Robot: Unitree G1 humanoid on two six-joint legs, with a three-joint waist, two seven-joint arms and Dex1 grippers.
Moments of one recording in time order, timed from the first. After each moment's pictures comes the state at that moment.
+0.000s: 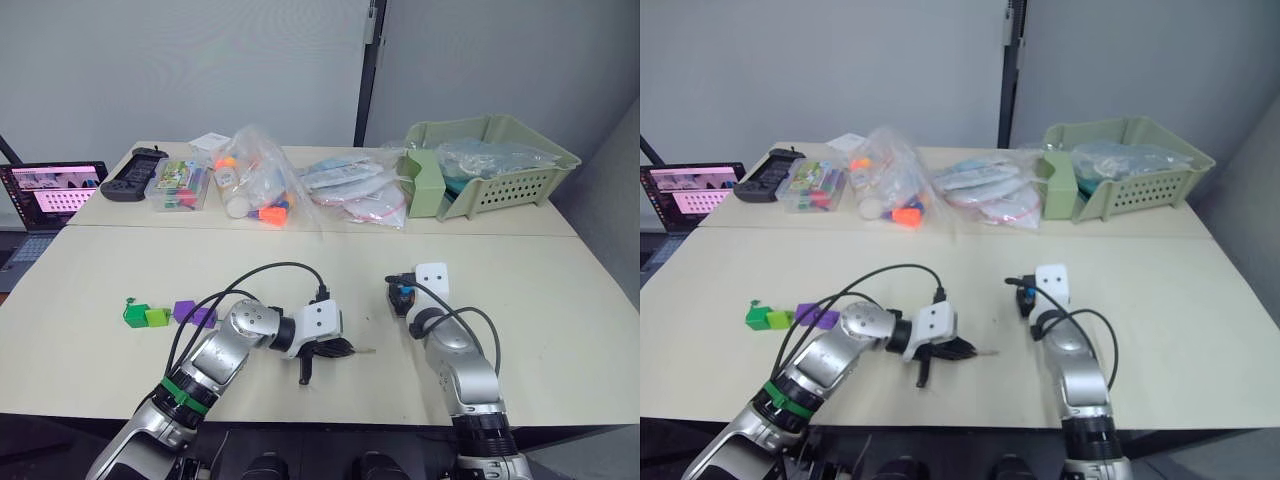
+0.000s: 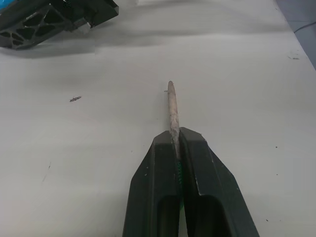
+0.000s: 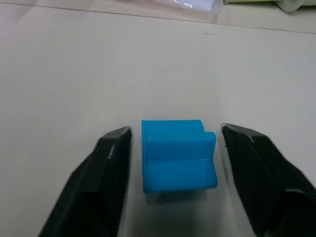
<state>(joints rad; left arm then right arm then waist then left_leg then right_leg) -0.52 0.45 -0.45 -0.01 -0.08 0.33 -1.10 -0.32 -0.10 -0.05 -0.04 0.03 0.51 0.06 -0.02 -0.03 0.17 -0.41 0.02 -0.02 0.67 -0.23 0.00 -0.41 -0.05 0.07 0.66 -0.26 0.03</state>
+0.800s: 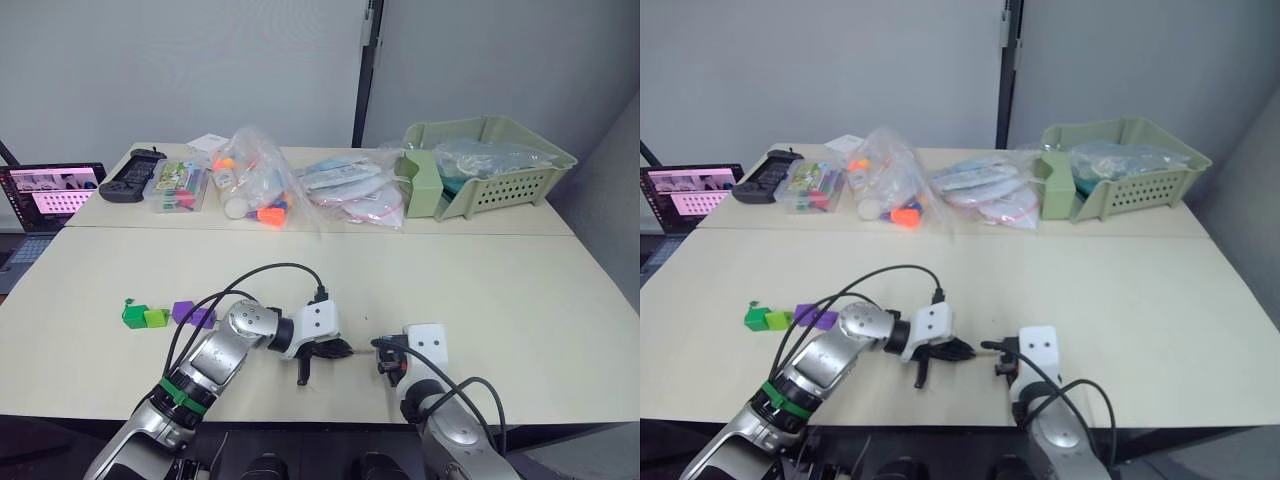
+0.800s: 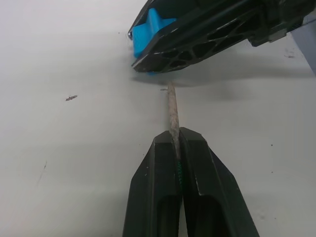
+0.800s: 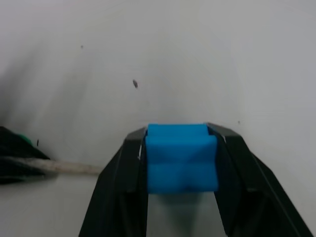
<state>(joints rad) -0.51 0.45 -0.45 -0.01 -0.08 0.33 -1.11 0.21 0.02 0.22 -0.71 0.02 0.77 -0.05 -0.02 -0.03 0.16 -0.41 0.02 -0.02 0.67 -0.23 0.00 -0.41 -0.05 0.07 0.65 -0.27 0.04</state>
